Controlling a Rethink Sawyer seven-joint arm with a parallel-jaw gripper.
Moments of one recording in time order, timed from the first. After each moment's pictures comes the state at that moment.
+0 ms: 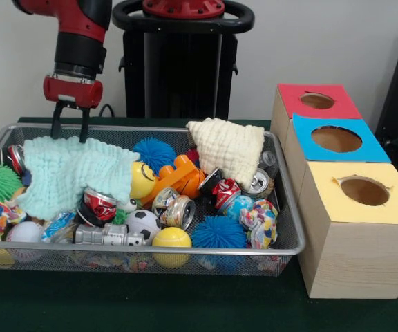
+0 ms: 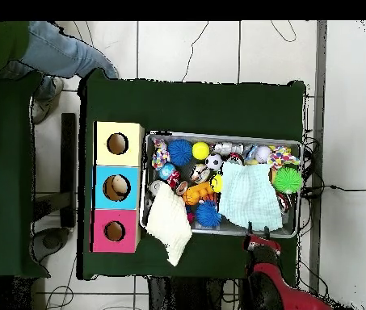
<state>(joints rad) -0.92 -0.44 -0.04 2.06 -0.60 -0.62 1.71</state>
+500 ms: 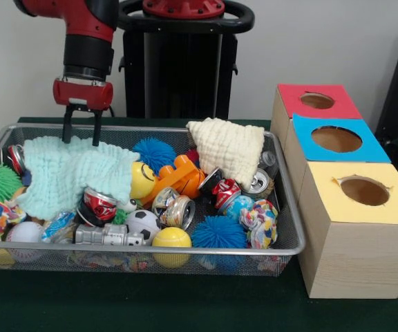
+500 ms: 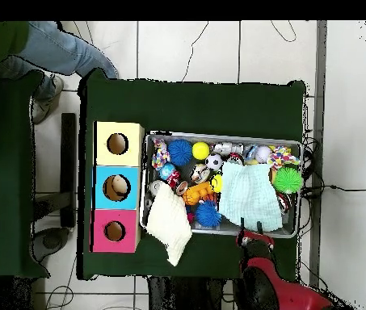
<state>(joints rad) -0.86 -0.46 -0.03 2.06 -0.60 -0.59 1.71</state>
